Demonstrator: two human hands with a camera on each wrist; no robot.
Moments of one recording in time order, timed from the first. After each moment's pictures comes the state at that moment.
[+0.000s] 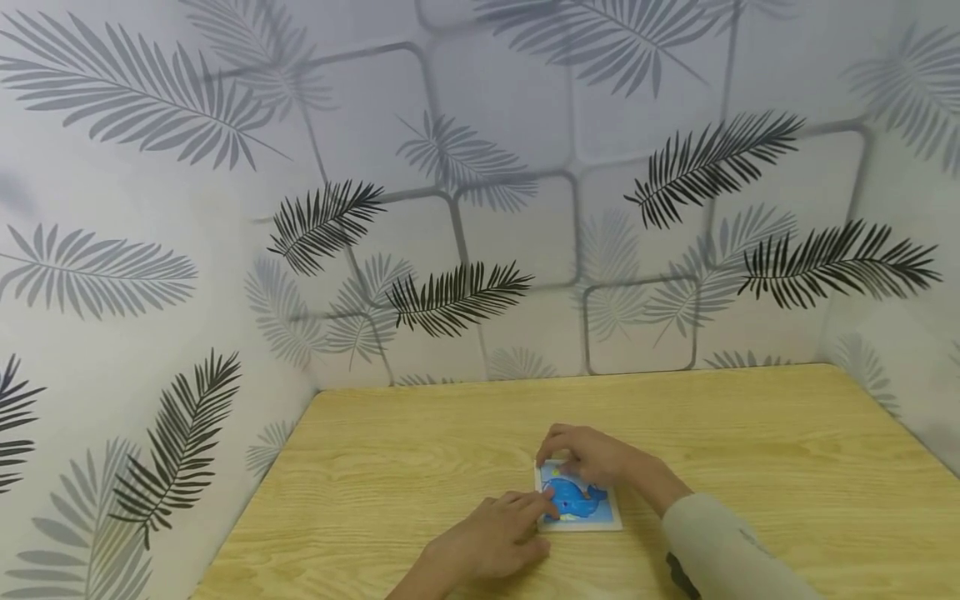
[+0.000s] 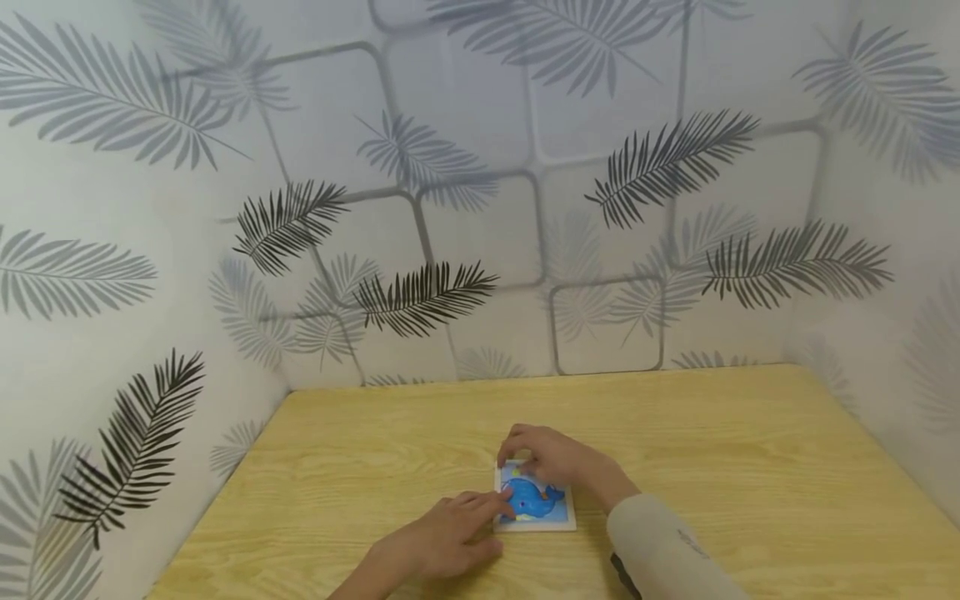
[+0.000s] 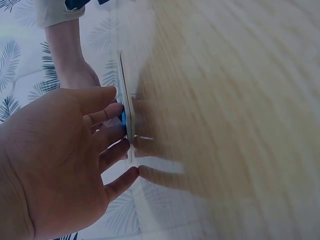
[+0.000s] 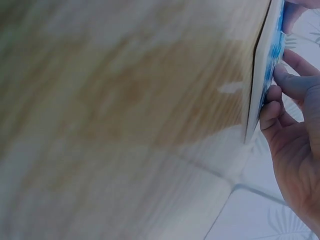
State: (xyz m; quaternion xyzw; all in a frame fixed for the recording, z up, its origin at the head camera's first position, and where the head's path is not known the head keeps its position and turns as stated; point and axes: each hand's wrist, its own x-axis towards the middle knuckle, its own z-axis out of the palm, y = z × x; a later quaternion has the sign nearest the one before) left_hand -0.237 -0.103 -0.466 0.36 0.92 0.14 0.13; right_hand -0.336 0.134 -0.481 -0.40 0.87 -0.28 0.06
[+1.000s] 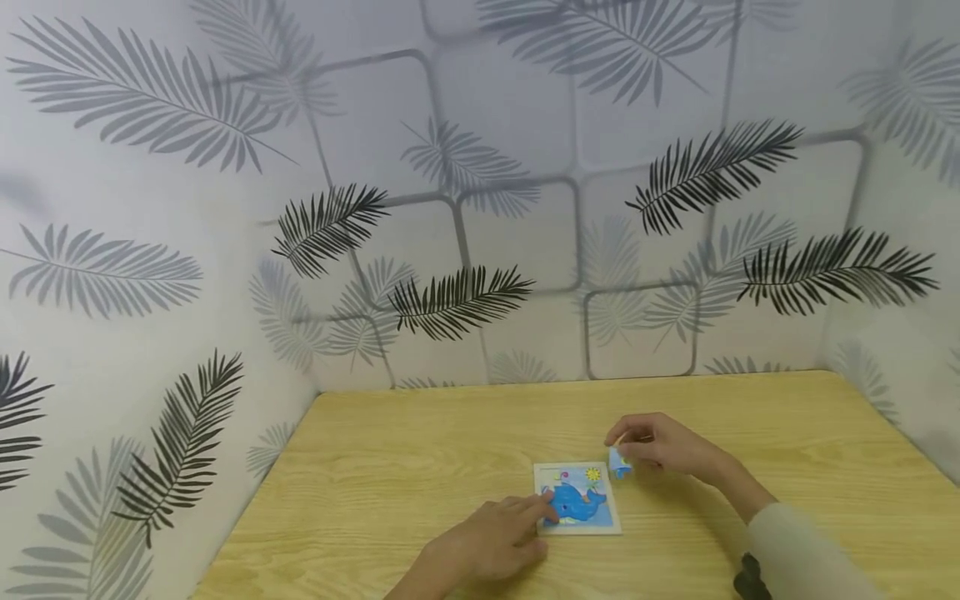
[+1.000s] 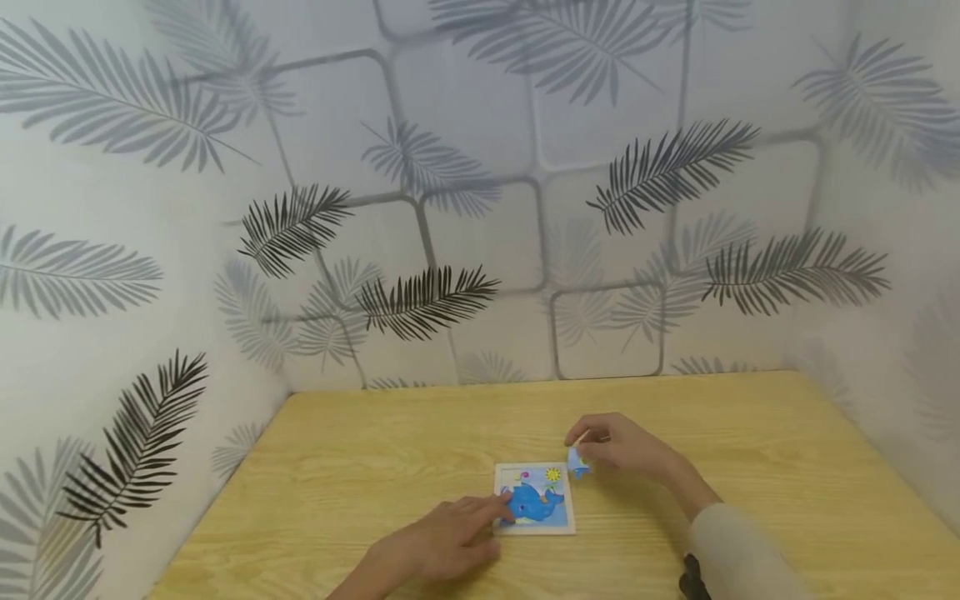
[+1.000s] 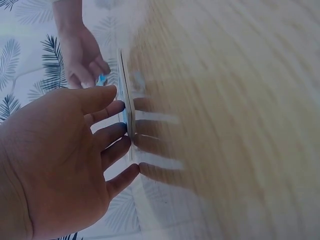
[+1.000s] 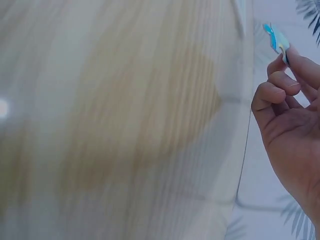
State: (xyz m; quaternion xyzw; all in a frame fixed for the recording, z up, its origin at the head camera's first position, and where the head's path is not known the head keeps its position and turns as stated) left_hand -0.236 -0.105 -0.466 0.35 0.92 0.14 0.14; right_hand -0.329 0.231 -0.476 -0.29 0.81 -0.50 0.12
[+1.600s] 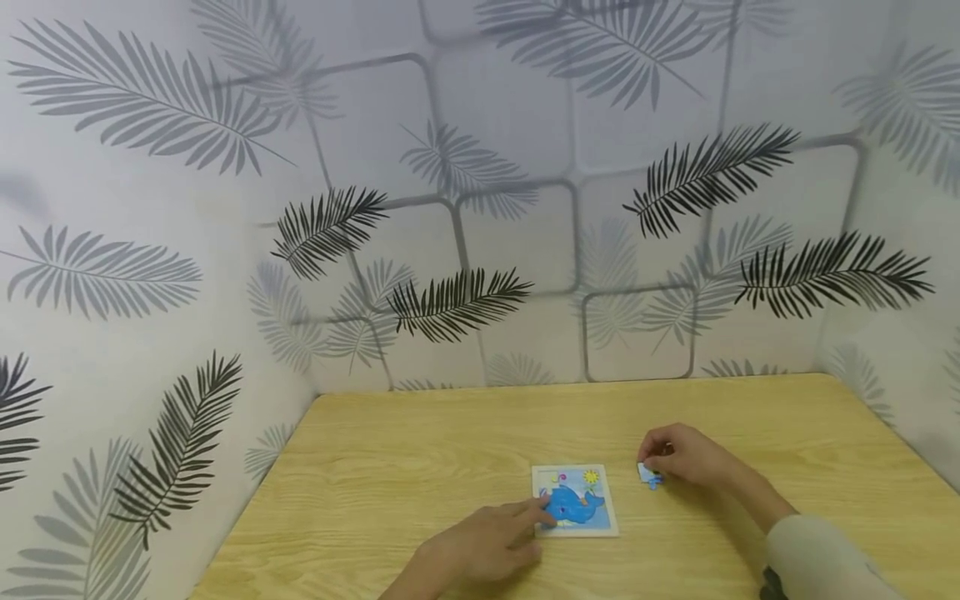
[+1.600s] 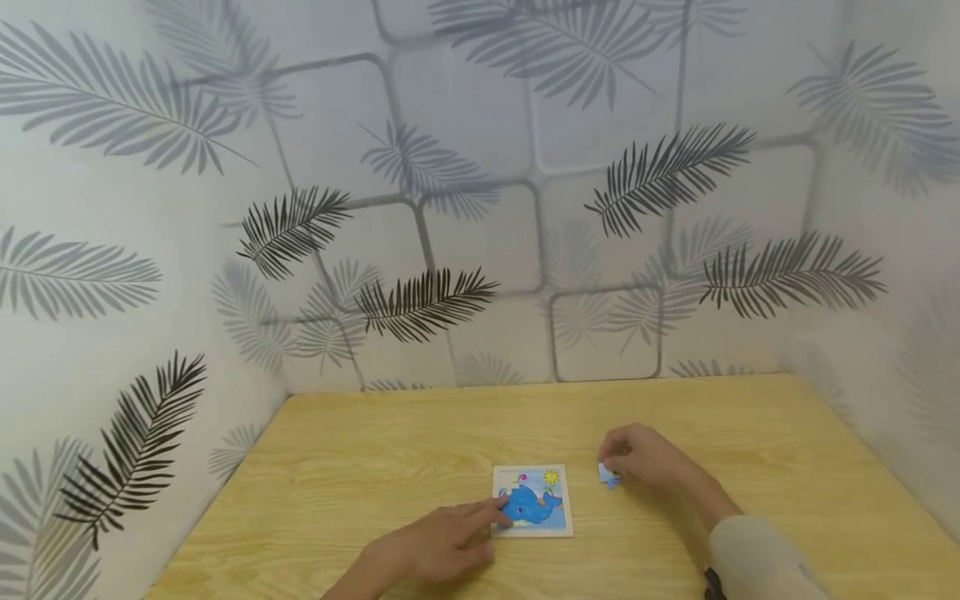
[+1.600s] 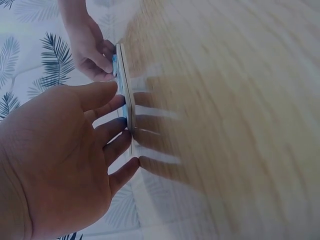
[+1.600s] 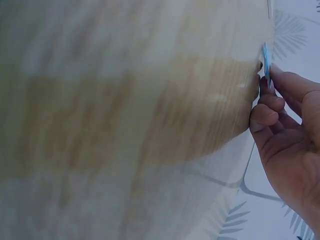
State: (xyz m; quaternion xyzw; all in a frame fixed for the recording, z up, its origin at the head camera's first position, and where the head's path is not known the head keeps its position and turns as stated) left_hand -0.240 -0.110 -0.466 0.35 0.91 0.14 0.17; right_hand -0.324 0.258 -0.488 -0.26 0.87 -0.42 0.07
